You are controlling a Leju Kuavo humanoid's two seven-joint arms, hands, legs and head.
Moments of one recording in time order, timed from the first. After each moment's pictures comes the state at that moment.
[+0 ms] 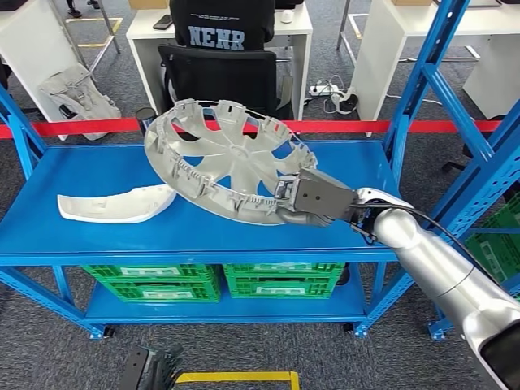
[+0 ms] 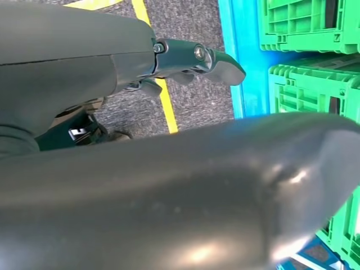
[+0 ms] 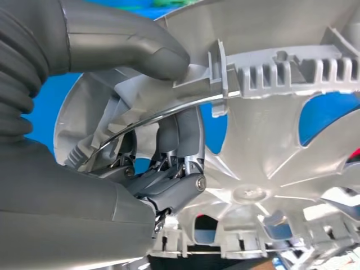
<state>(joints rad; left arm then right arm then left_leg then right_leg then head) -0.09 0.03 -0.64 -0.26 0.57 -0.10 -0.49 -0.69 -0.38 0.67 -1.16 -0.02 0.46 -0.27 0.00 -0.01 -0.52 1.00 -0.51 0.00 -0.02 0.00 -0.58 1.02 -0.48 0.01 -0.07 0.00</state>
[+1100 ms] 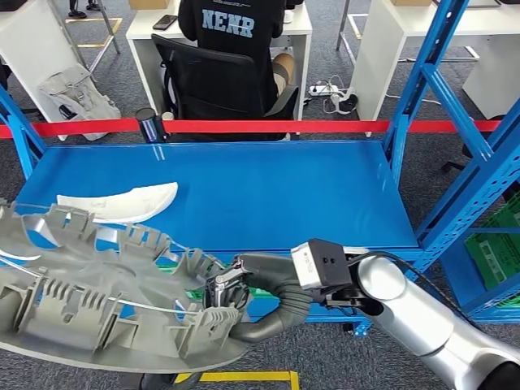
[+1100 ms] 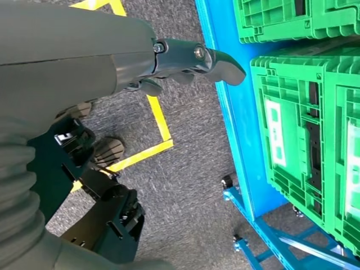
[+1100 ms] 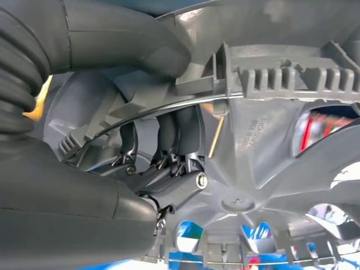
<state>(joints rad) -0.11 0.04 -0.66 -0.28 0.52 -0.11 -0.49 -0.52 -0.31 0.78 -1.56 -0.62 0.75 -0.20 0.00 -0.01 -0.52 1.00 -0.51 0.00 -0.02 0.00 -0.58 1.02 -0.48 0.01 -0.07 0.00</state>
